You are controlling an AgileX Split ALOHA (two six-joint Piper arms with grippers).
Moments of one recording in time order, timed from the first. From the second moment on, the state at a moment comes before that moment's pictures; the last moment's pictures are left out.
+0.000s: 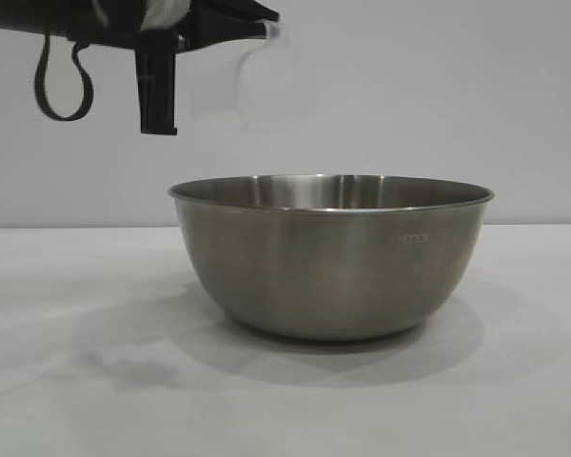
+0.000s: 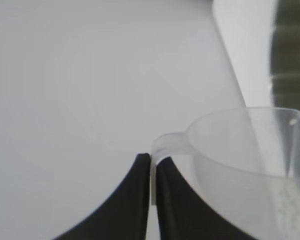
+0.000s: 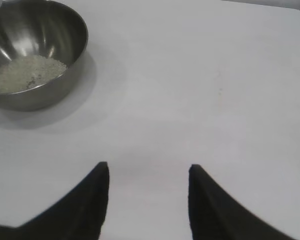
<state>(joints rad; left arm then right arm) -0.38 1.84 -0.74 0.11 -1.14 0.61 0.07 0.07 -0.49 0.12 1.14 -0.15</state>
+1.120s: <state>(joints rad) -0.38 1.99 -0.49 -0.27 -1.14 0.21 0.07 0.07 -0.49 0.12 1.14 -0.15</state>
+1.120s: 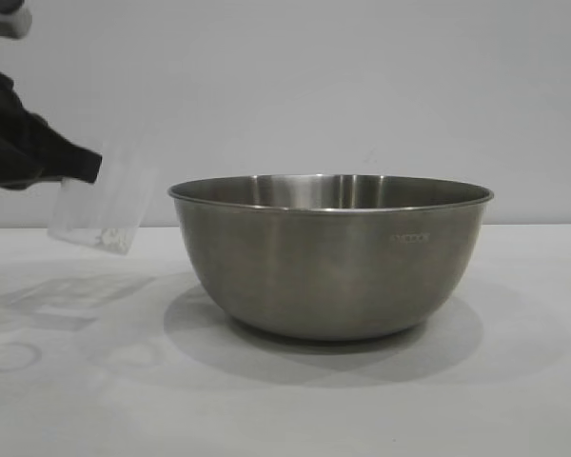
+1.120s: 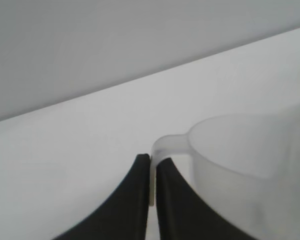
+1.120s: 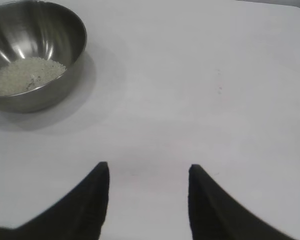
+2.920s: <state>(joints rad) -0.19 1.74 -0.32 -0.35 -1.14 -0.10 0.07 0.07 -0.49 0.12 1.14 -0.15</state>
